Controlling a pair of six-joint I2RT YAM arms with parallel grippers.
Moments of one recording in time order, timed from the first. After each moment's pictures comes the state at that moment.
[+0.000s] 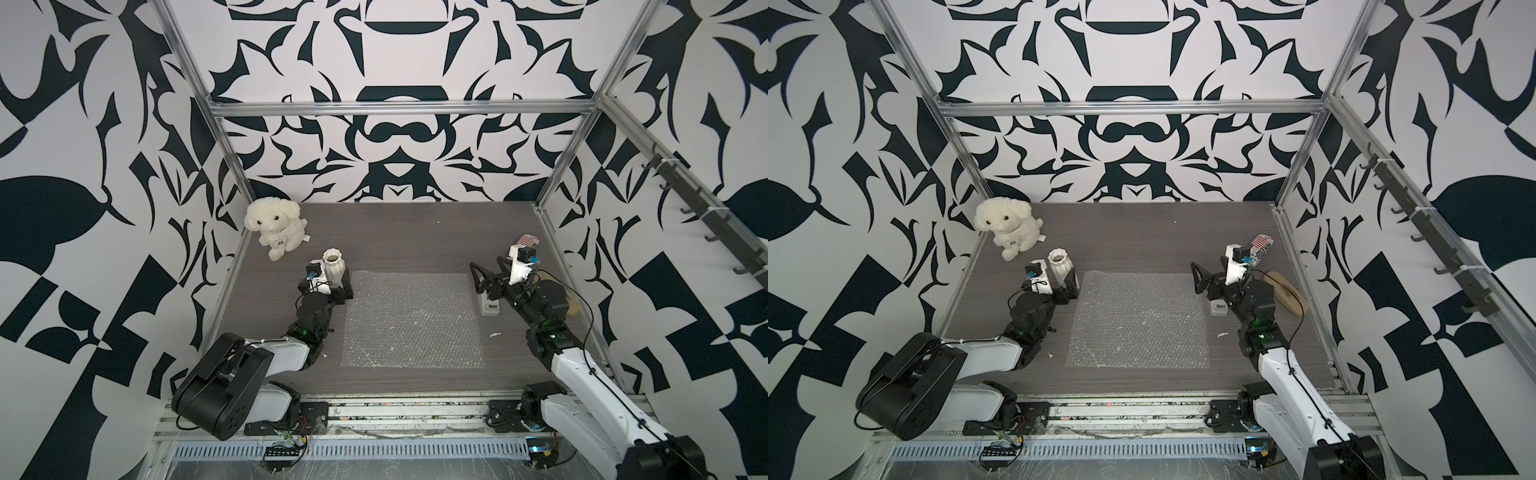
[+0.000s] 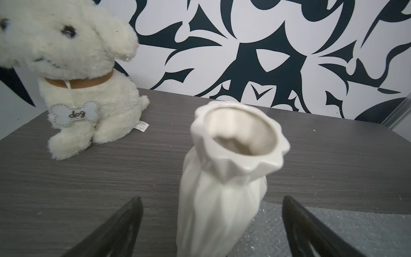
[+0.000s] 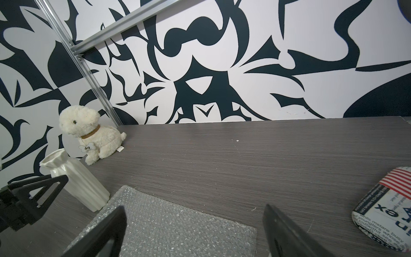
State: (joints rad) left arm -0.46 1.38 0.23 1.01 -0.35 -0.24; right arm 0.15 0.83 0.37 0.38 -0.31 0.27
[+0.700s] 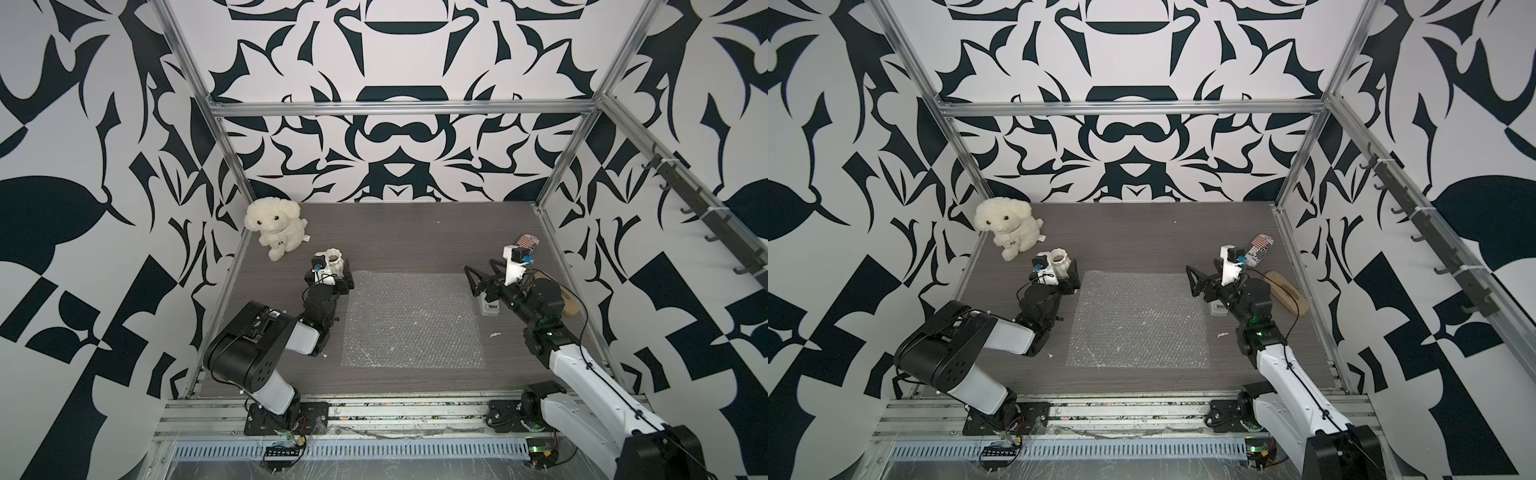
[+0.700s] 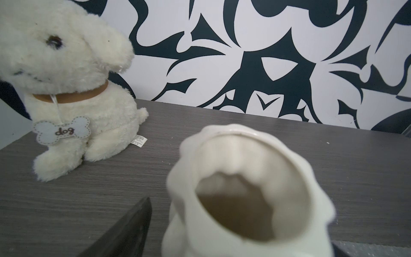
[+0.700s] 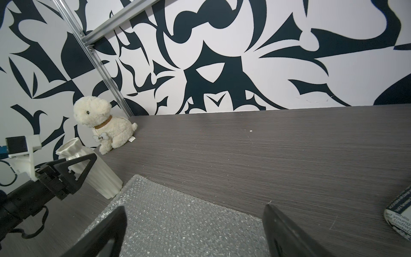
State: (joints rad) left arm -0.43 1.60 0.32 1.21 -0.37 -0.20; right arm 0.16 0.88 0.37 0.38 -0.37 0.29
